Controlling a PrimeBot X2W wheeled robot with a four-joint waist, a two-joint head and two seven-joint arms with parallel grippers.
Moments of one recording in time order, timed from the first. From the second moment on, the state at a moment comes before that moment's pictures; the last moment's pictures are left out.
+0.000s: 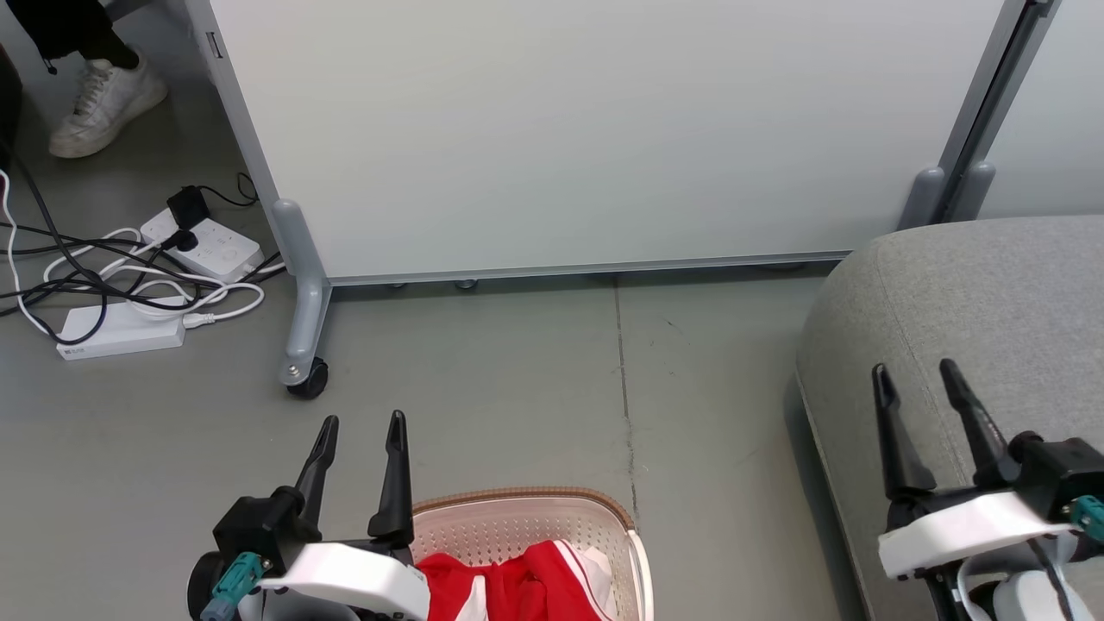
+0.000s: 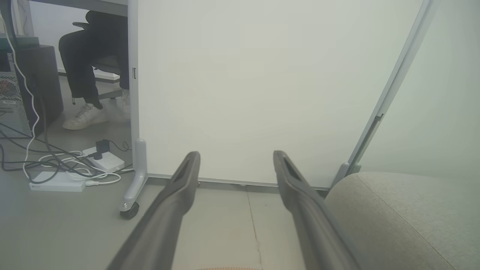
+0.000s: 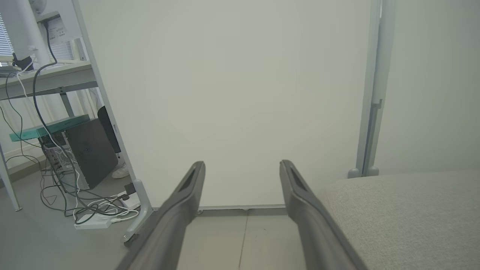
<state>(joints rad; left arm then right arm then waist) -0.02 0.05 -0.22 0.15 -0.37 0.12 -0.21 -0.11 -0.14 0.09 0.20 0.32 0.13 -0.24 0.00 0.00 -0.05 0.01</state>
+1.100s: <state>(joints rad) -0.01 0.05 -0.24 0.14 -0.19 0.13 -0.26 -0.15 -0.15 0.17 0.31 0.12 0.13 -0.26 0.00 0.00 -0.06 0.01</state>
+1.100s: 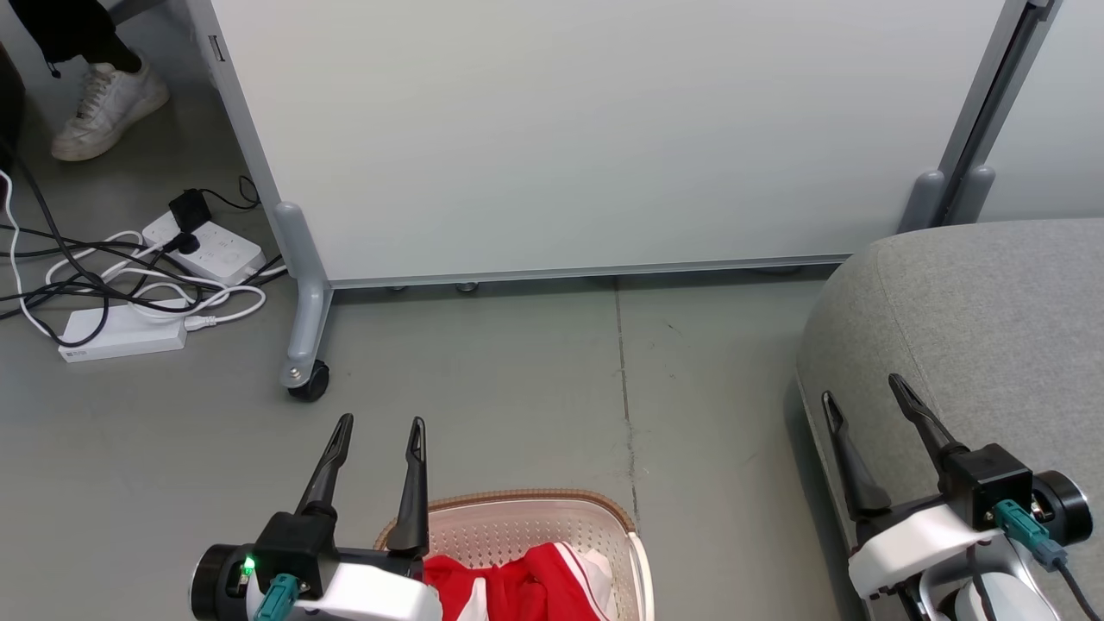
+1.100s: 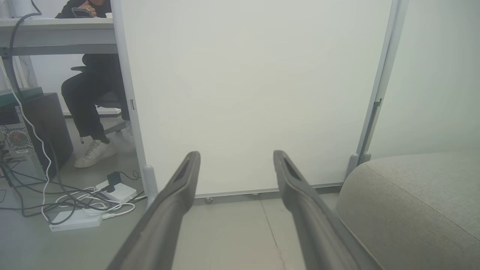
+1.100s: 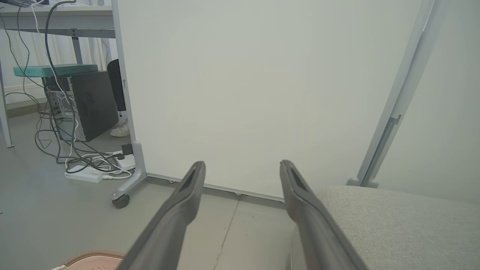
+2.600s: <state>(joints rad) -0.24 0.06 -0.35 0.54 -0.10 0.00 -0.26 -0.18 -0.14 0.07 0.22 0.07 0.13 -0.26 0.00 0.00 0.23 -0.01</state>
